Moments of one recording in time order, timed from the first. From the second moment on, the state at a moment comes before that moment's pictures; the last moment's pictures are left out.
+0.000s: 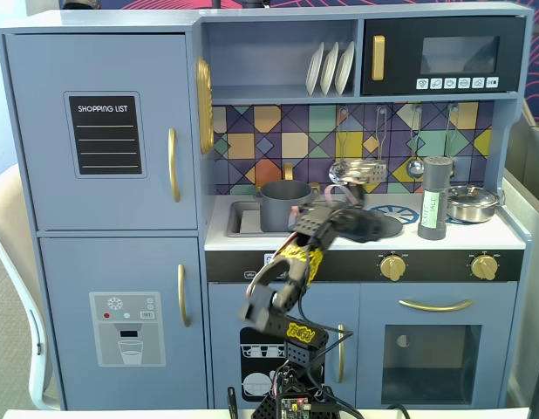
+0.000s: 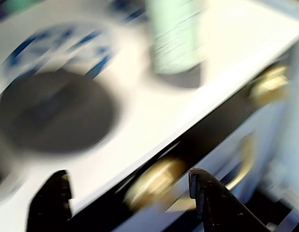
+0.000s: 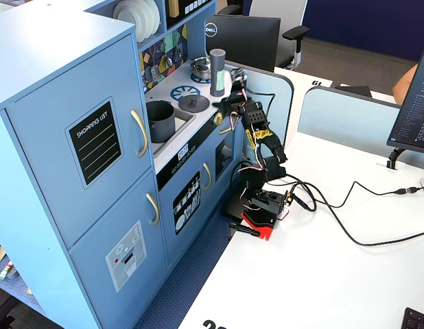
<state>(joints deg) 43.2 147.6 118.5 54.8 -83.0</state>
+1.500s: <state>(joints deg) -0.2 184.7 178.6 74.4 -89.2</state>
